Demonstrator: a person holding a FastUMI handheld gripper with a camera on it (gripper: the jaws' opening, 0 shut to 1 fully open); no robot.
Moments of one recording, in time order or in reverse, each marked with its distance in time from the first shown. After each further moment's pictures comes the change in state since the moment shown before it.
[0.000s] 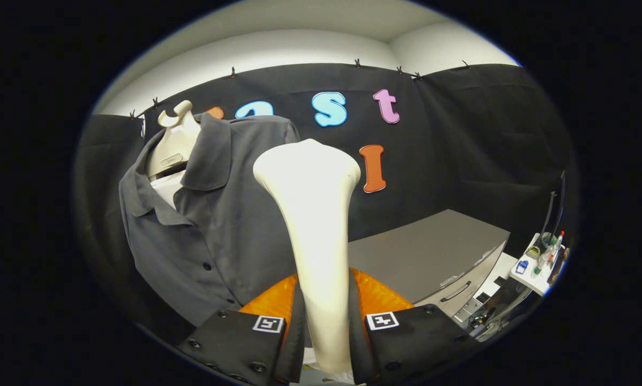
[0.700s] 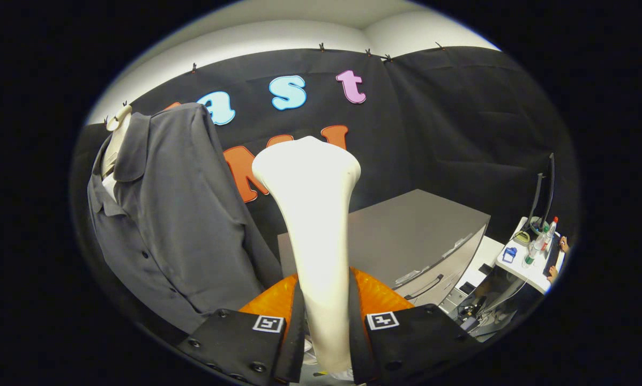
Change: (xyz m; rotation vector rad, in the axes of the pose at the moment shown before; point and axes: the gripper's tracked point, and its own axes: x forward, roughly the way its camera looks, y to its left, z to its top) arm 0.023 -0.136 -0.032 0.061 0.068 -0.125
